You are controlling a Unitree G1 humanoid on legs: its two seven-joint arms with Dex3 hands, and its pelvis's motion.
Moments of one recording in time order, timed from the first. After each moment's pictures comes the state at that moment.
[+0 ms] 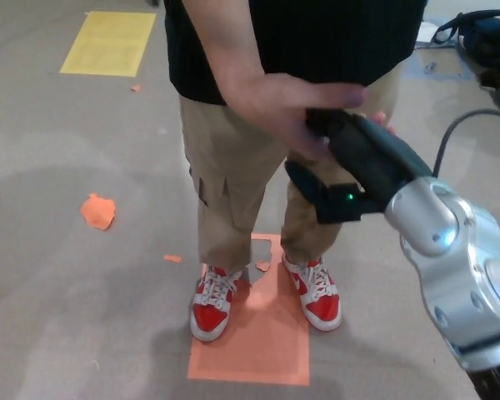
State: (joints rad) left_arm -0.20 0.58 -0.03 1.29 0.22 -0.26 -0.14; right_arm -0.58 -0.22 0.35 -0.05 -0.56 0.49 0.29
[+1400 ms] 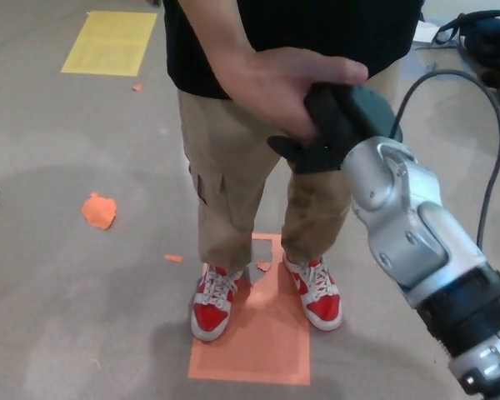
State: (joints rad) left_arm -0.19 0.58 -0.04 1.29 0.23 -0.28 -0.13; right_arm -0.76 -0.14 0.38 0.33 -0.60 0.36 -0.02
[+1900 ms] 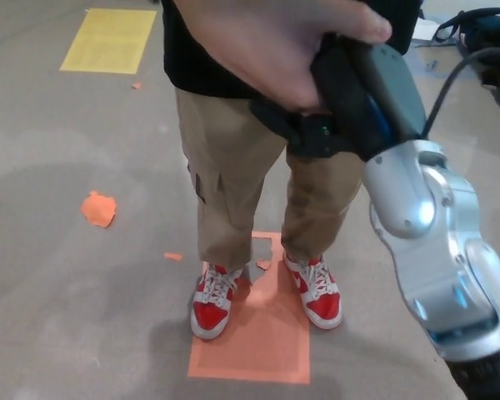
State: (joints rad) left_arm -0.18 0.58 -0.02 1.30 0.22 -0.28 -0.15; right_arm -0.62 -0.16 0.38 -0.22 -0.64 0.39 0.01
